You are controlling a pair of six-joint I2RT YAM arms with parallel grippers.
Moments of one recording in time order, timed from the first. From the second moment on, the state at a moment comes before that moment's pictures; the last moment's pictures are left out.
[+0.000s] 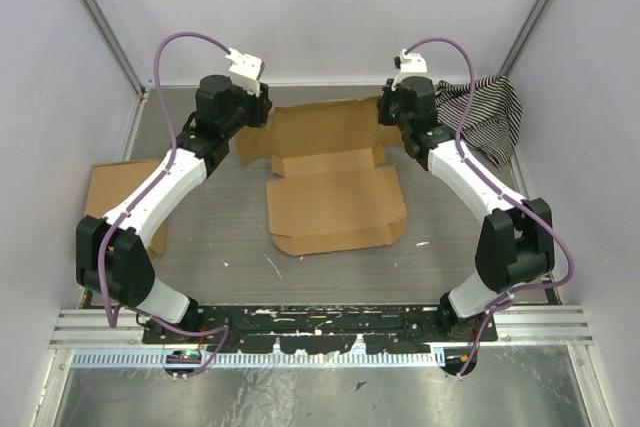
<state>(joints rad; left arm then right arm) -0.39 1.51 1.27 0.01 0.03 0.05 0.32 1.57 1.27 -0.03 0.10 0.22</state>
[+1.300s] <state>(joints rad) -0.39 1.63 1.58 -0.56 0.08 -0.10 0.35 1.70 1.41 -0.10 0.11 0.29</state>
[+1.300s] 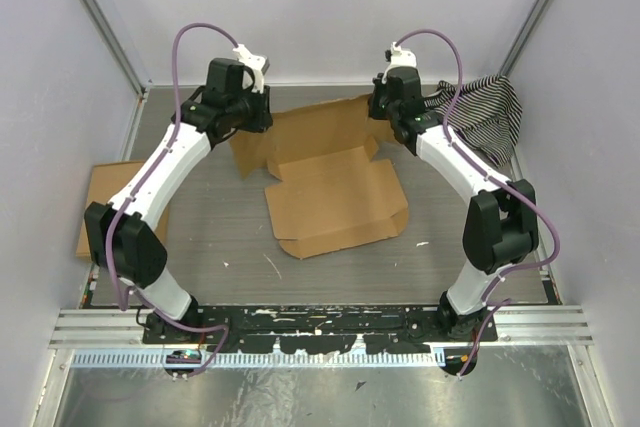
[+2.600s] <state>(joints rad) -0.40 1.52 1.11 -0.11 -0.17 -0.17 0.08 1.61 1.41 -0.18 -0.10 0.32</state>
